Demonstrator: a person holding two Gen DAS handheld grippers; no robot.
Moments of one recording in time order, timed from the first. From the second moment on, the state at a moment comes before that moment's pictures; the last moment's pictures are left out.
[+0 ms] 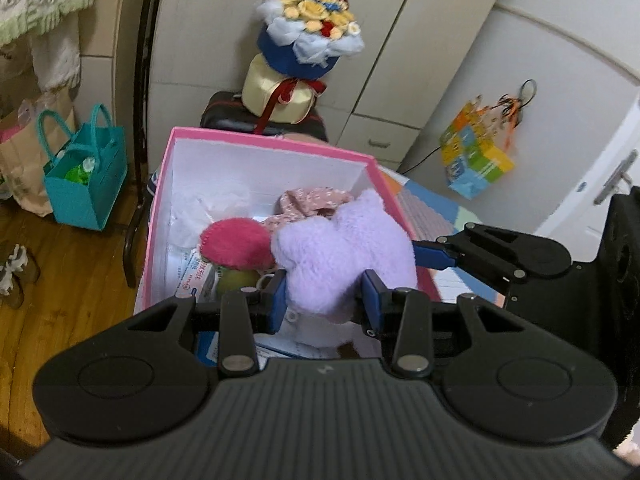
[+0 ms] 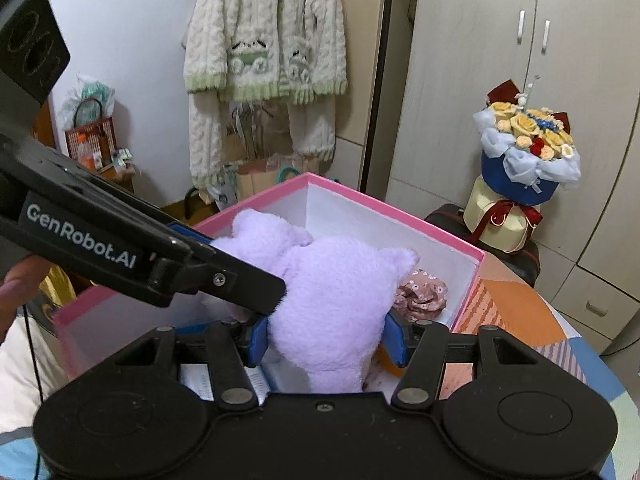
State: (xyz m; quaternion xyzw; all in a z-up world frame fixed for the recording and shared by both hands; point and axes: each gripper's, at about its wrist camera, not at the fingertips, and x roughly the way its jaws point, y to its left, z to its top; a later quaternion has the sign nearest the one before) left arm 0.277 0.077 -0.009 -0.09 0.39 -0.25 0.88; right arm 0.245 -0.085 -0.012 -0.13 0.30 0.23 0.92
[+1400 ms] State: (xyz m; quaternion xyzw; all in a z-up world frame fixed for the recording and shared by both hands) left arm 0.171 0.060 0.018 -0.01 0.29 -0.22 0.93; right arm 0.131 -0.146 0.006 -0.04 0.23 0.19 0.95
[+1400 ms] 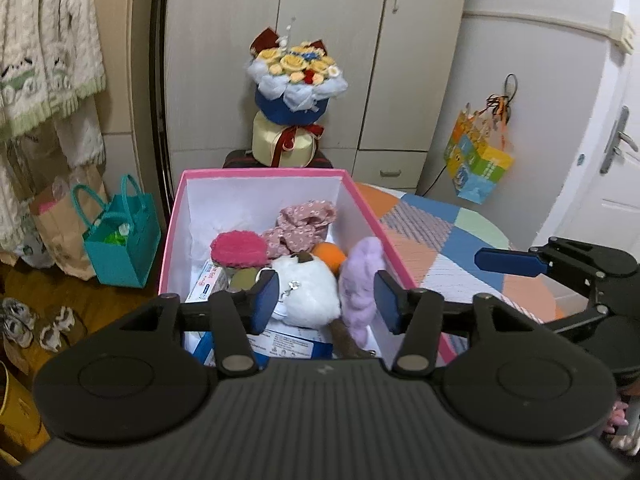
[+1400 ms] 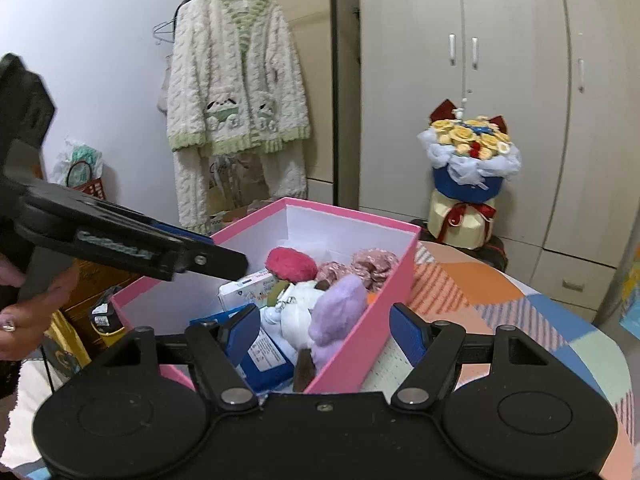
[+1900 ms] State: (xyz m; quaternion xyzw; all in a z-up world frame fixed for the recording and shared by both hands) left arm 0.088 0.058 0.051 0.03 0.24 -0.23 0.94; right arm 0.056 -0.160 0.034 -0.02 0.22 0.15 0.96
